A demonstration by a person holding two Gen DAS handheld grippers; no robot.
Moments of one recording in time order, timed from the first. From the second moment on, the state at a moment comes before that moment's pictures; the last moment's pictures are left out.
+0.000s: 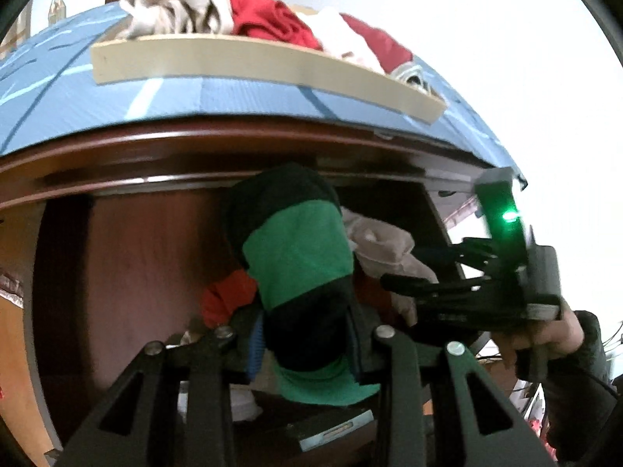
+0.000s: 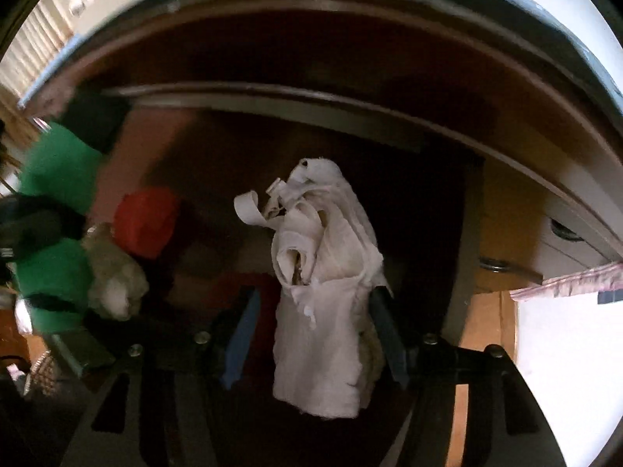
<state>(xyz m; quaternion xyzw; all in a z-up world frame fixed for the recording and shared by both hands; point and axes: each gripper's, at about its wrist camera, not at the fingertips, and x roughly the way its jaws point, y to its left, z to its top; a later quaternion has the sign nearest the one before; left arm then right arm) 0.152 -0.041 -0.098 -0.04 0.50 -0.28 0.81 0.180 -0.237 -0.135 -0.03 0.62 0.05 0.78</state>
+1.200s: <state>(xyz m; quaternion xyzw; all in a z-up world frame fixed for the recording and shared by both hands) 0.105 -0.003 -0.061 -0.04 0.43 -0.27 0.86 0.109 -0.263 -0.025 0.28 0.44 0.12 0.84</state>
